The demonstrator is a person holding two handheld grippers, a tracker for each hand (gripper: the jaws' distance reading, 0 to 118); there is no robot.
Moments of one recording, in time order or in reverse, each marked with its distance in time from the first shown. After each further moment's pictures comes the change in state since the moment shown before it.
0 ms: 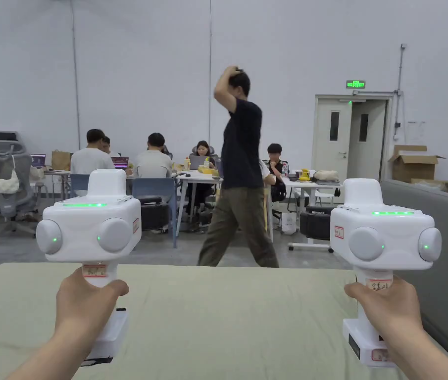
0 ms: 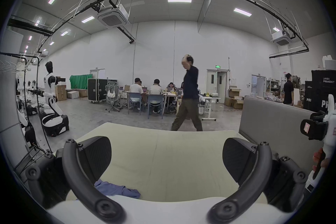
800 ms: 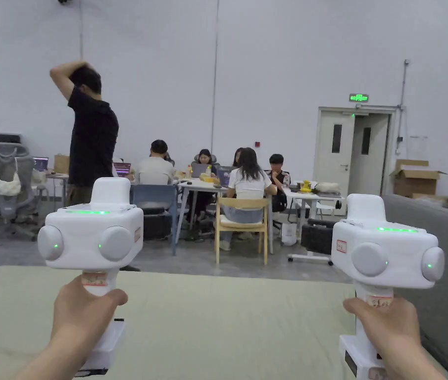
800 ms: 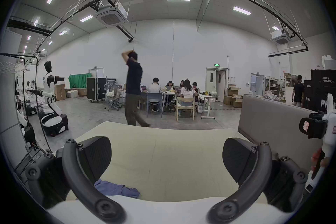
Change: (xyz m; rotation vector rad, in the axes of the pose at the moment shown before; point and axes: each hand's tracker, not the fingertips) left arm 0.000 0.000 -0.003 -0.014 -0.010 -0.002; right arm 0.001 0.000 -0.002 -0.008 0.016 -0.036
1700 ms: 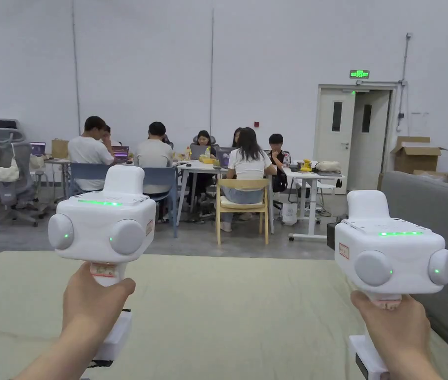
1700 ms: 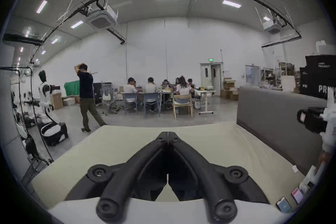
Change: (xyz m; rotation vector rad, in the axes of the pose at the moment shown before) left arm 0.020 -0.012 -0.005 -0.006 -0.034 -0.080; right arm 0.000 -0.029 0.003 0.007 -0.005 0.063
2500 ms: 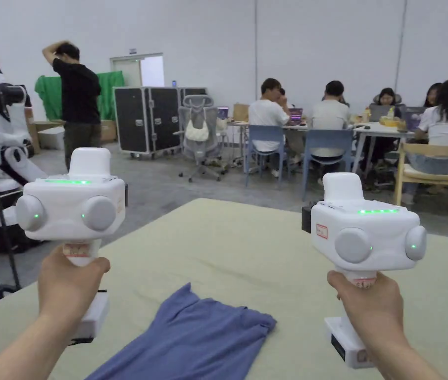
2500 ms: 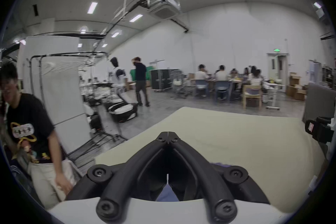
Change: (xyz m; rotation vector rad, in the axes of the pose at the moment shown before) left arm -0.280 -0.059 0.161 -0.143 0.651 0.051; right arm -0.314 -0.033 0.007 -0.083 0.650 0.014
